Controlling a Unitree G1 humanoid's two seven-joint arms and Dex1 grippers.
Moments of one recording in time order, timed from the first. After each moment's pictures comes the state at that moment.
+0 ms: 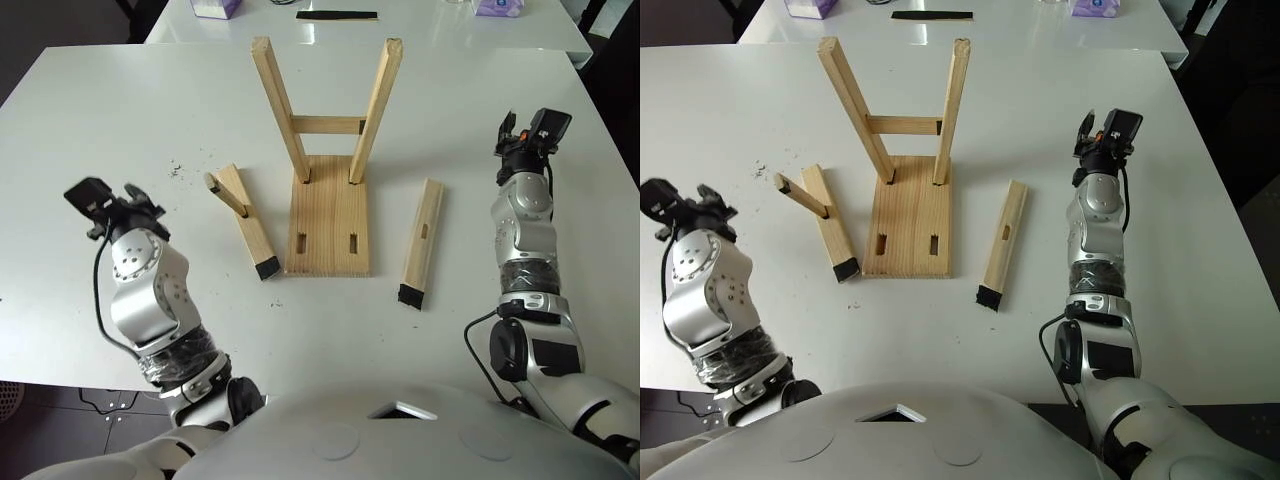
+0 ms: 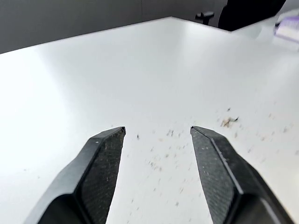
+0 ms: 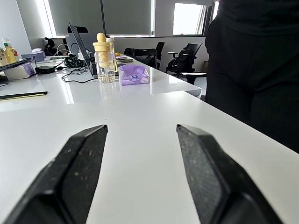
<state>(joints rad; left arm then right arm) 0.00 0.04 0.51 -0.44 -0.11 0.80 0.26 -0.40 -0.19 -0.26 0.43 0.10 -0.03 -0.15</state>
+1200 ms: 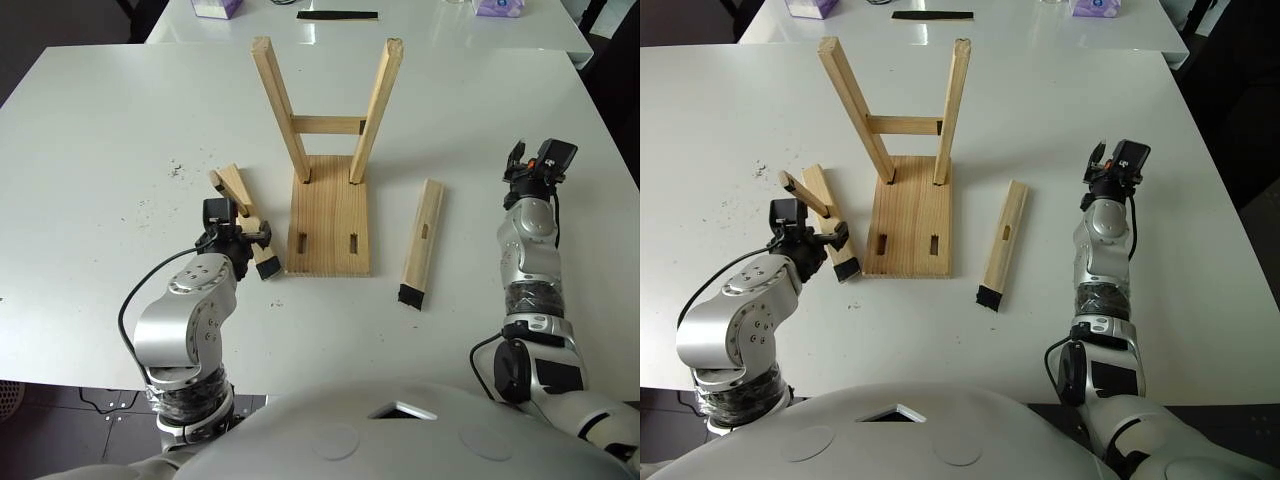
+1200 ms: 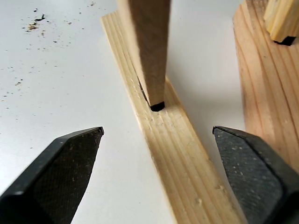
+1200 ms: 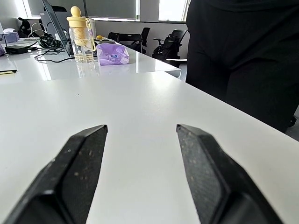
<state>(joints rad) 0.04 0.07 0.11 -0.76 -0.17 1.40 0.08 -0.32 -0.20 -0.27 0.43 0.09 -0.03 -0.17</state>
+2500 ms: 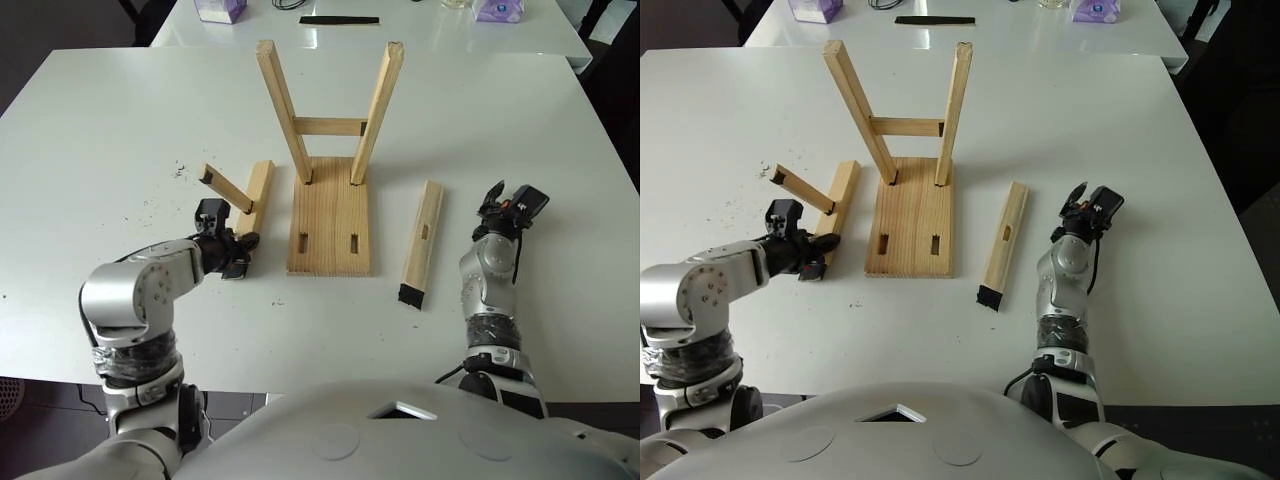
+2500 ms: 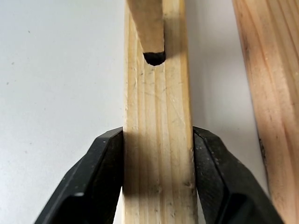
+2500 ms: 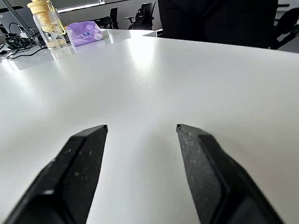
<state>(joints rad) -0.13 0.40 0.25 -0.44 -0.42 1.55 -0.25 -0.14 0.07 -0.28 0.32 0.12 -0.11 -0.36</state>
